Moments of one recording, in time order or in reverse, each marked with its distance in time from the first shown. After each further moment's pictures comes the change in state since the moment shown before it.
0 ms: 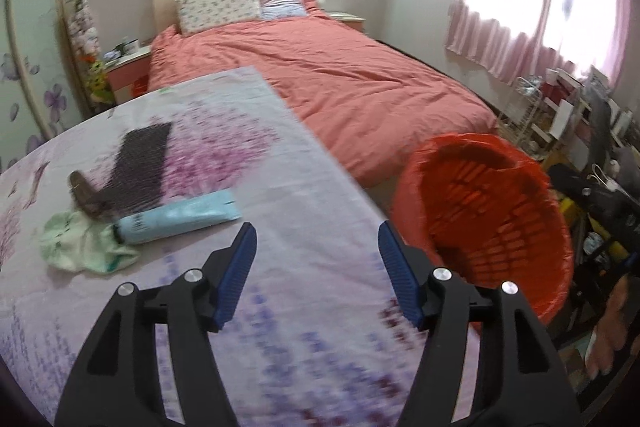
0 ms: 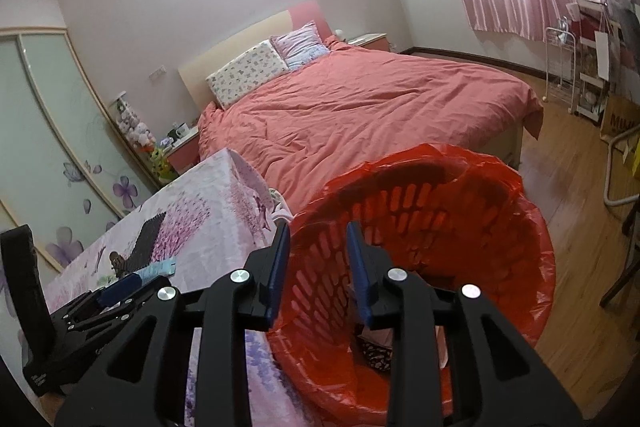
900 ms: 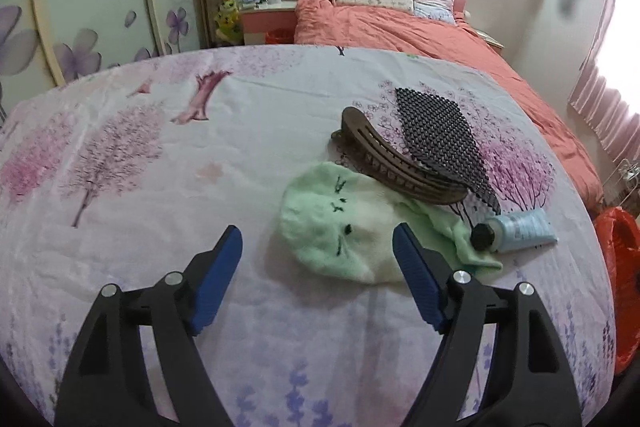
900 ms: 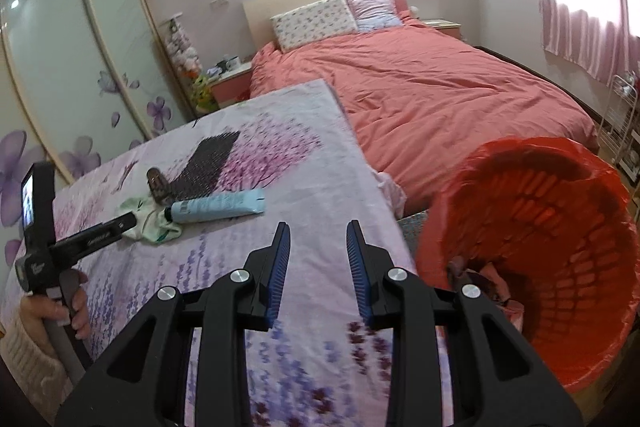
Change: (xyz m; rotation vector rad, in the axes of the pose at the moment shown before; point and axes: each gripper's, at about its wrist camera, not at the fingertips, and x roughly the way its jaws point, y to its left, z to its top) left arm -0.001 0.224 -0.029 -0.336 0.044 0.297; right arm 0.046 0.128 -0.047 -0.263 0.142 0.091
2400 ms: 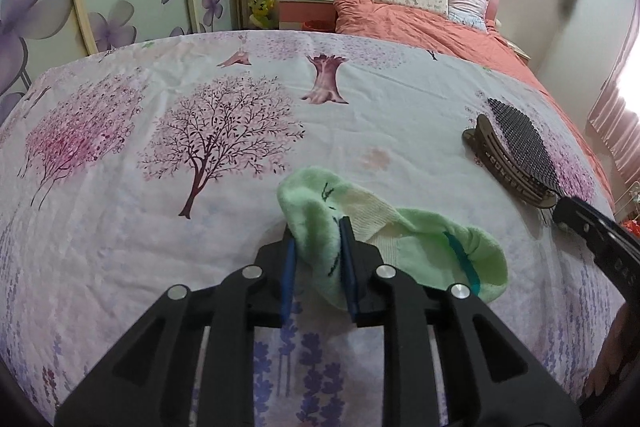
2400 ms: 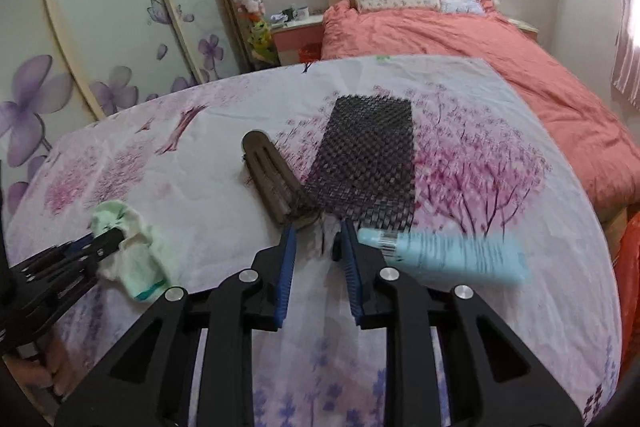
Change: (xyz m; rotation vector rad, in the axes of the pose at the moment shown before) left arm -0.016 0.109 -0.016 -0.082 0.019 0.064; right arm 0.105 0.161 0.016 -0.201 0.131 0.090
